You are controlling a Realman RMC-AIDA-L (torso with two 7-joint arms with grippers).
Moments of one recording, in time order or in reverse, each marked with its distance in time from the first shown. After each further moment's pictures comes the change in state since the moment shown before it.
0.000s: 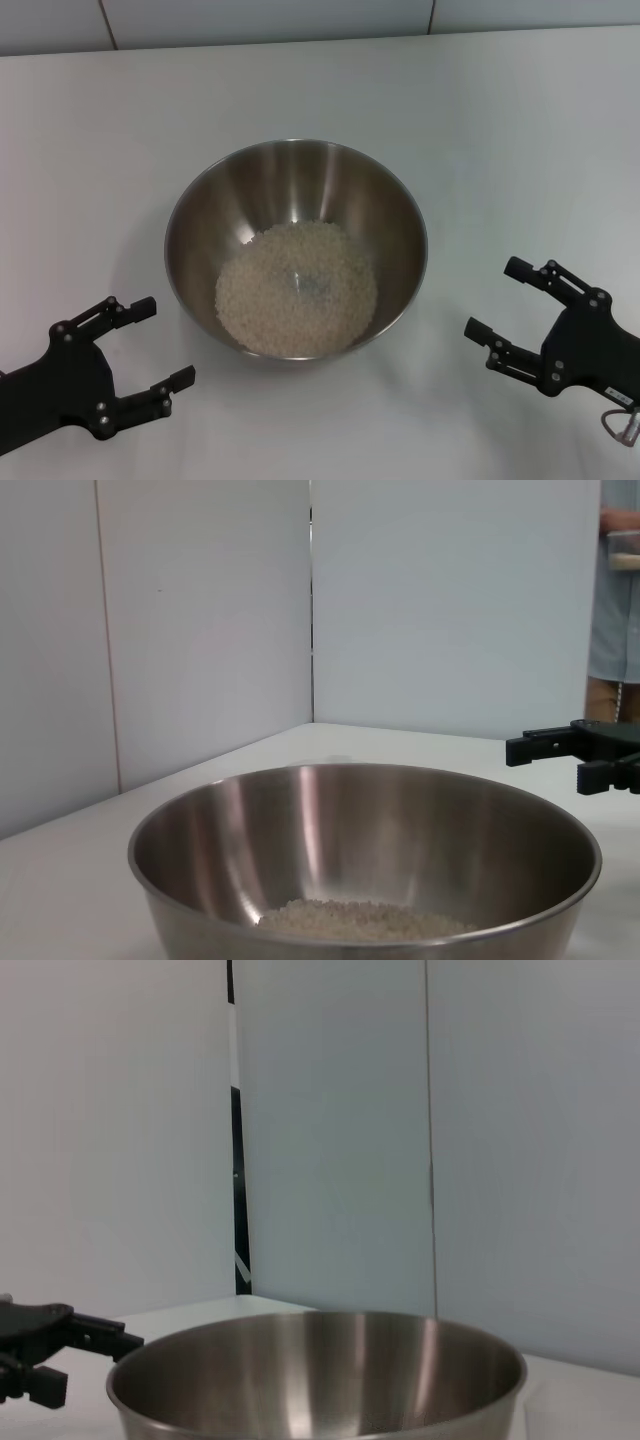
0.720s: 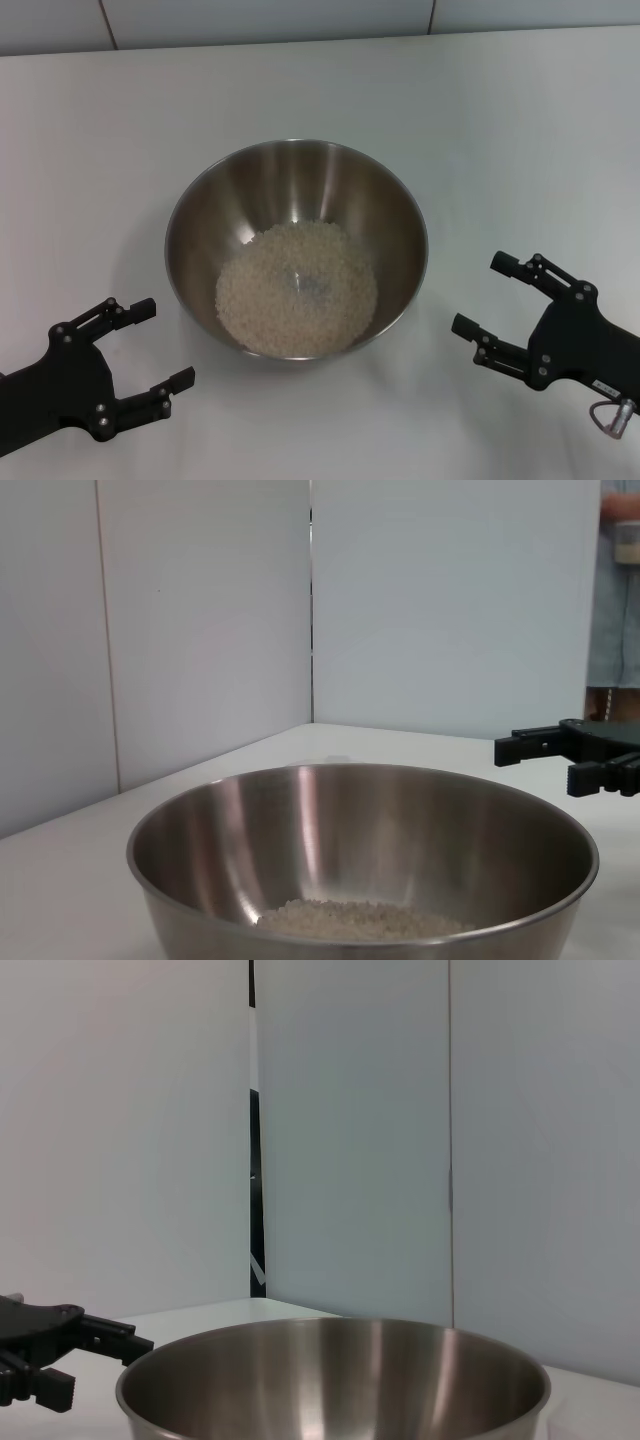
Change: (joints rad) left arm 0.002 0.000 0.000 0.000 0.000 0.003 0.000; right arm 0.023 0.002 -0.009 0.009 -0.002 0.013 -0.013
